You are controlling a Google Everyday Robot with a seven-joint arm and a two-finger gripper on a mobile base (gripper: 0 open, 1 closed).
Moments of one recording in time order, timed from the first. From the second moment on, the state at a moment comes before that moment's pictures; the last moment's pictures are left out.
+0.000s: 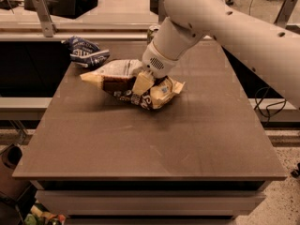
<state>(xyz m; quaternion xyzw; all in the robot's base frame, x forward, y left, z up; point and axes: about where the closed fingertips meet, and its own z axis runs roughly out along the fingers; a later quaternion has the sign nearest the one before) 0.580 0.024 0.854 -0.55 0.80 0.18 0.18</state>
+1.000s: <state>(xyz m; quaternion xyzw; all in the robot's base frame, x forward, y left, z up) 0.590 0.008 0.940 -0.59 0.76 0.17 0.22</state>
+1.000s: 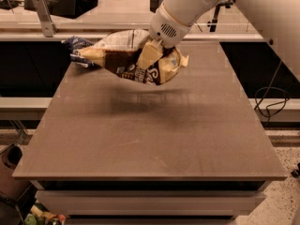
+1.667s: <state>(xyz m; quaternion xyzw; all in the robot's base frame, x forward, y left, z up) 0.591 -0.011 1.012 -0.60 0.74 0.14 0.27</state>
